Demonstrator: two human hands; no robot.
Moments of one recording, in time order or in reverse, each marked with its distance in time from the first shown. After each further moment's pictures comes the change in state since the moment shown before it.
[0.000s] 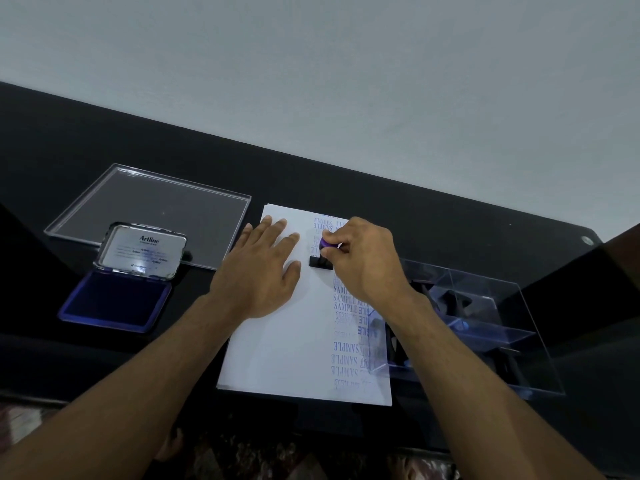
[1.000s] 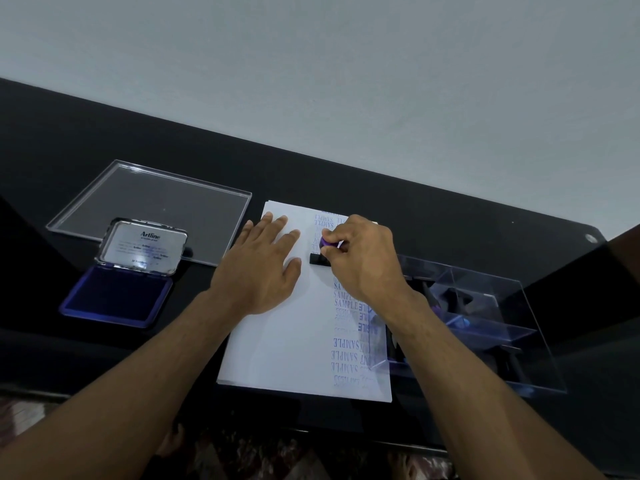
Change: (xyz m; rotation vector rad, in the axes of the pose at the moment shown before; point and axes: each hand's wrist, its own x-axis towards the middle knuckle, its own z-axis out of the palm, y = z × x) left_hand -0.001 0.001 -0.001 0.004 -0.003 0.002; right_hand -0.003 0.000 0.005 0.021 0.046 -0.014
